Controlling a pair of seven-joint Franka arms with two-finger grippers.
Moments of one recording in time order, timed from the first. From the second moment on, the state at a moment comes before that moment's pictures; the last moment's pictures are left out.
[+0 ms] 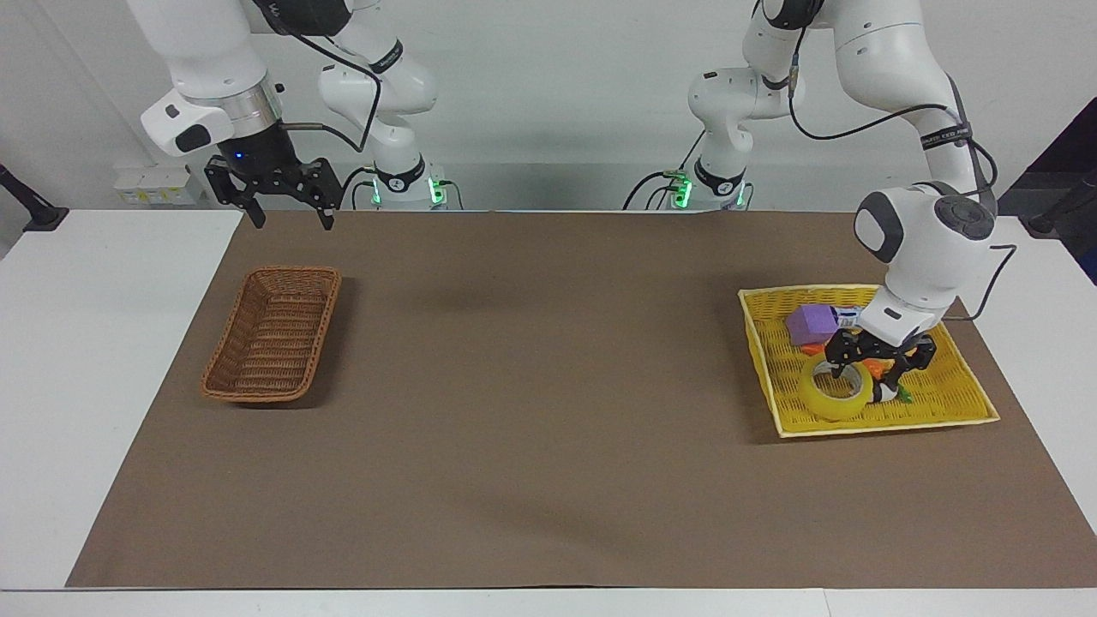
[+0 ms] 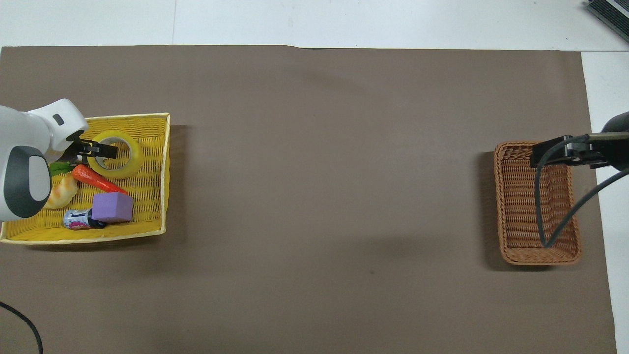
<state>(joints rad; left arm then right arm) 0.01 0.24 0.06 -1.96 0.02 2.36 0.28 0.01 -0.01 0.03 -1.53 -0.02 1.54 0.08</state>
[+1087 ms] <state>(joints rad) 0.01 0.23 0.06 -1.92 0.02 2.38 0.32 0.01 -0.01 0.03 -1.53 -0.02 1.54 0.08</state>
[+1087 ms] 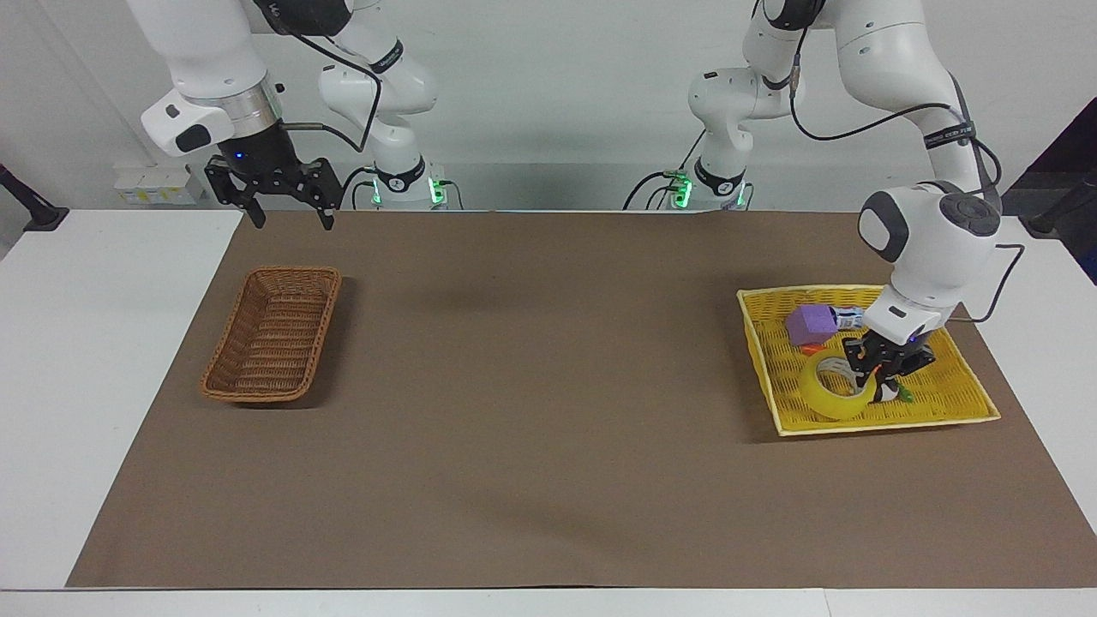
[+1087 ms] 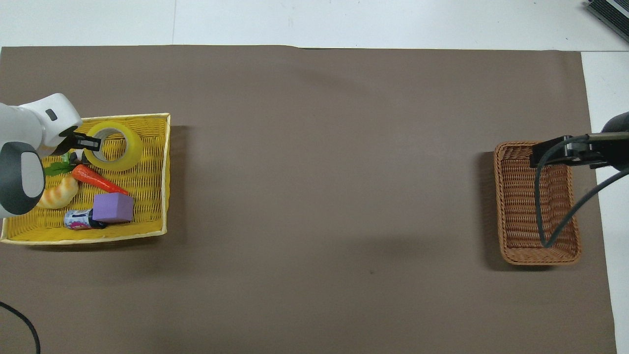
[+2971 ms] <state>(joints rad) -0.48 0.10 0.03 -1.91 -0.19 2.24 -0.24 -0.01 -0.01 0.01 -1.53 -0.02 1.47 0.03</state>
